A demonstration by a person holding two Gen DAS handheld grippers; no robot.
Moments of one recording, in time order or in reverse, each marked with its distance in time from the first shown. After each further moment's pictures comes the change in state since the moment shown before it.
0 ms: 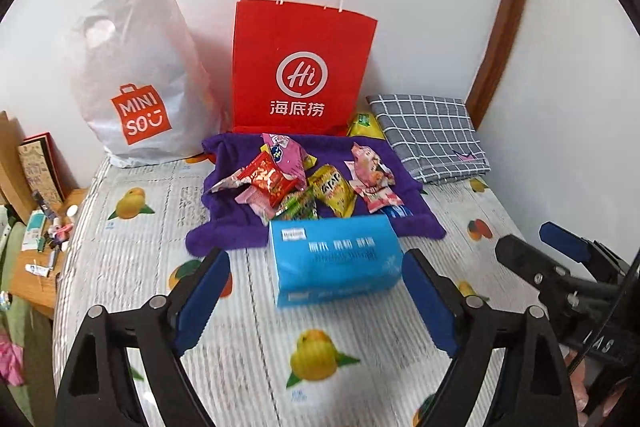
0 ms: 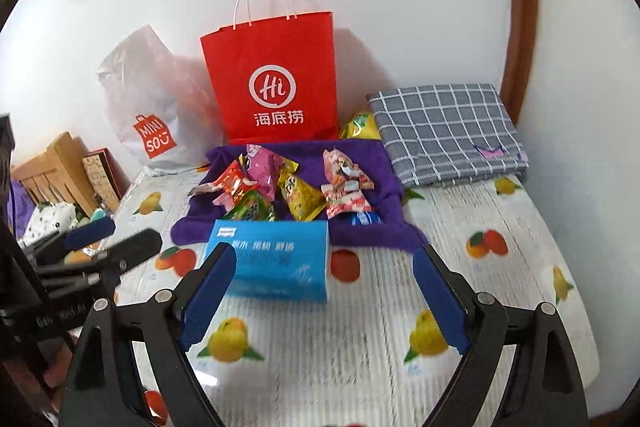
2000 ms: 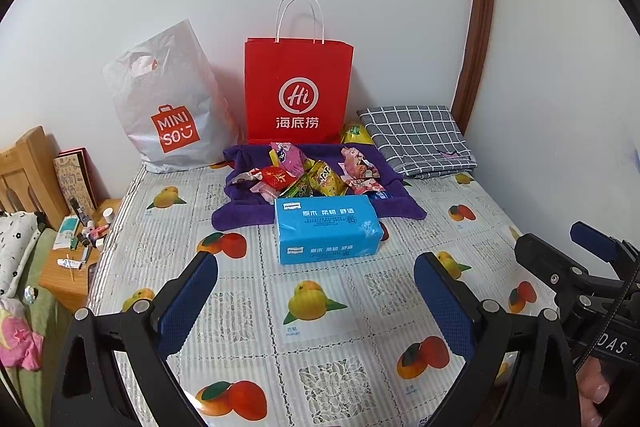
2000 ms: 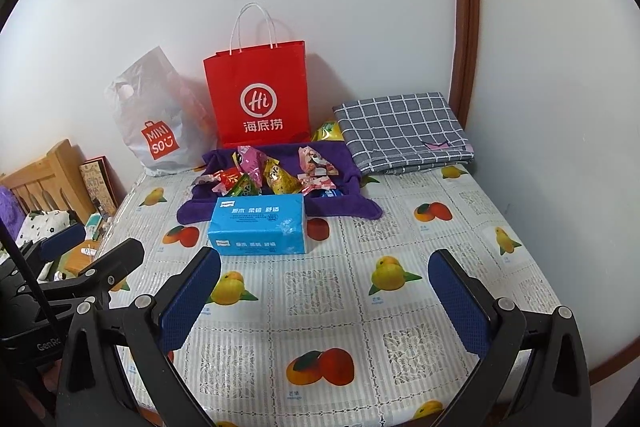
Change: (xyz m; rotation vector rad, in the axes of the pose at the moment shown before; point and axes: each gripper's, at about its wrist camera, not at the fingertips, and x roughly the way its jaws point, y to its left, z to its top) left arm -0.096 -0.032 -0.057 0.039 -0.102 0.062; right arm -0.102 0.000 -0.060 -0.001 -0.092 -0.106
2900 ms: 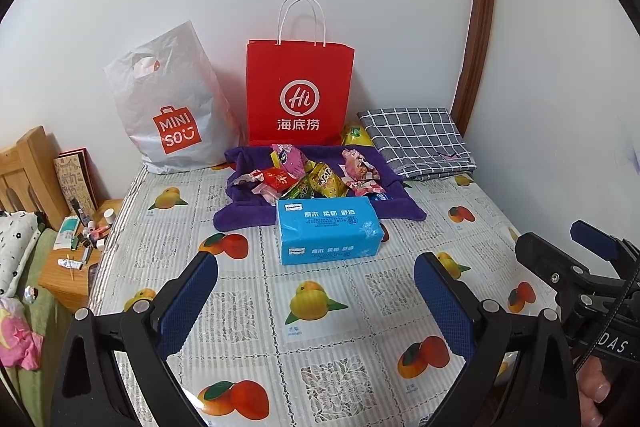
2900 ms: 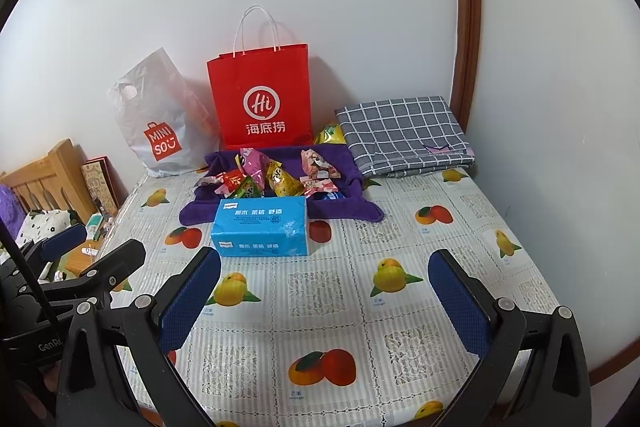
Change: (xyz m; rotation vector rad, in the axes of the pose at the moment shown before) left arm -0.003 0.001 -0.001 0.000 -0.005 0.004; right arm -0.004 0.005 0.001 -0.005 -0.007 0.000
